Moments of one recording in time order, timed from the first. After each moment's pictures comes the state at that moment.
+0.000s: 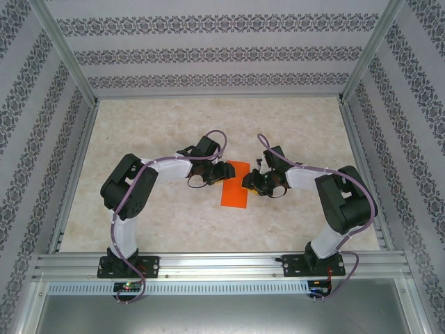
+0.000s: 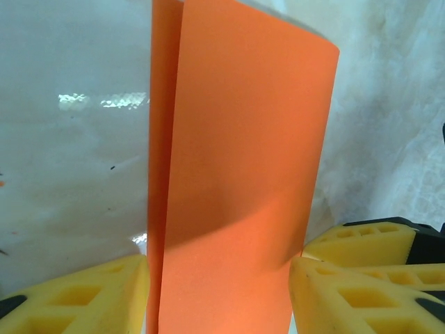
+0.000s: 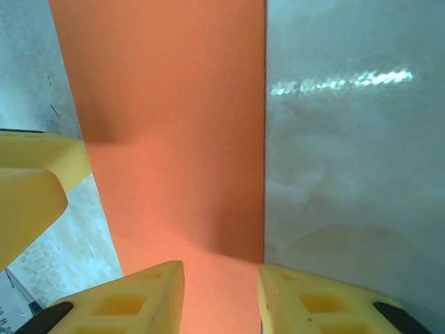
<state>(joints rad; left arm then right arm) -0.62 1.96 1.19 -0.22 0.45 -0.82 0.38 1.68 0.76 -0.20 -0.54 0.67</state>
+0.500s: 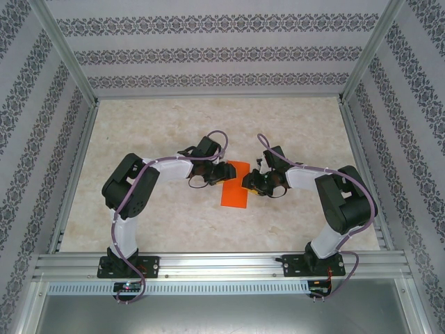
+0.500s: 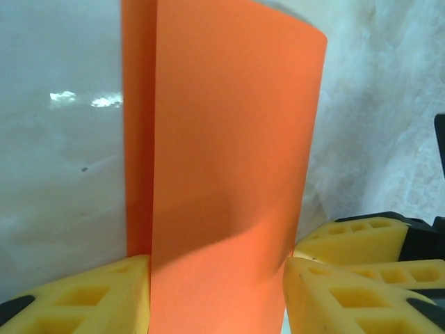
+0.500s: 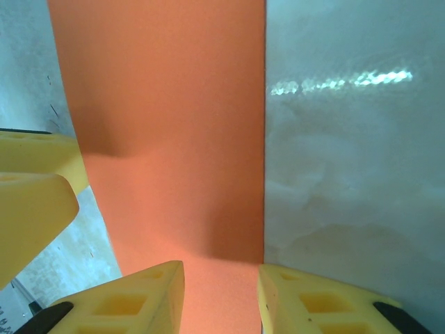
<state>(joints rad) -0.63 1.97 1.19 -0.20 0.48 -0.82 0.38 1.68 0.76 -0.20 -0.54 0.67</state>
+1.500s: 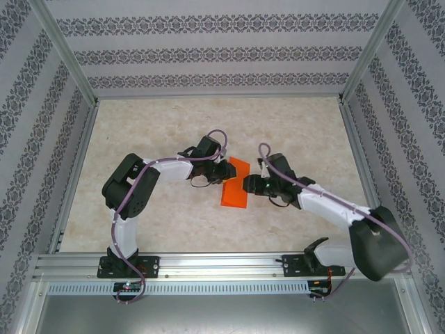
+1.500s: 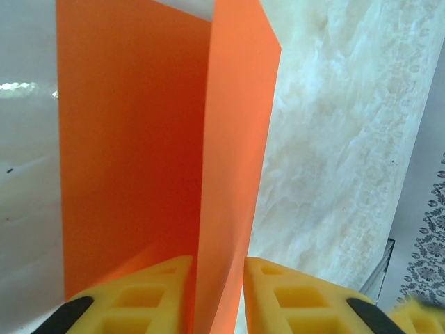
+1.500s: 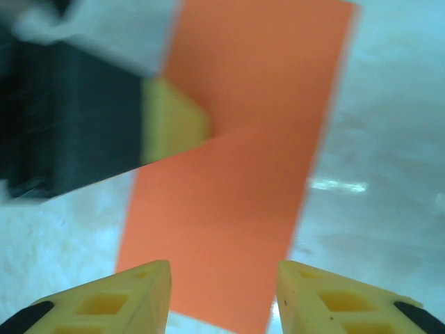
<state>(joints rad) -0.63 1.97 1.17 -0.10 0.54 -0.93 0.60 1.24 0.62 -0.20 -0.20 0.54</state>
